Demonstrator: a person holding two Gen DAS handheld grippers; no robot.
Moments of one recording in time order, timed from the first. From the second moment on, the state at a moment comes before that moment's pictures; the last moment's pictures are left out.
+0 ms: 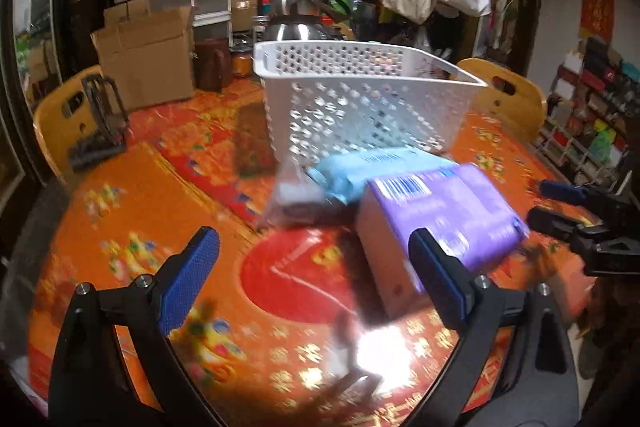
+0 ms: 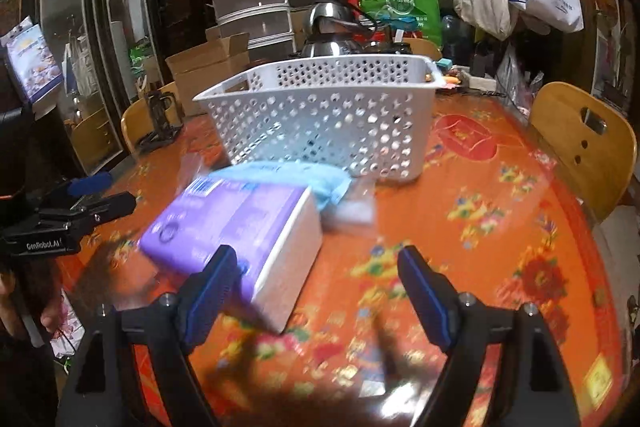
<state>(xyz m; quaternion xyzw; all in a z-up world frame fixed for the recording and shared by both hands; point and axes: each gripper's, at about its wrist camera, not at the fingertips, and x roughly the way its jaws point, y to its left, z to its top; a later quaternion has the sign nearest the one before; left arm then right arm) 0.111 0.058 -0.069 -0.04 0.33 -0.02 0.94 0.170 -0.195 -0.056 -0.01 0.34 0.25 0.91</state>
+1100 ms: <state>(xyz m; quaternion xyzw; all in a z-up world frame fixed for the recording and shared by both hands) 0.099 0.004 -0.102 -0.02 0.31 -0.13 0.94 0.151 -0.155 -0.085 -0.04 0.34 0.30 0.89</state>
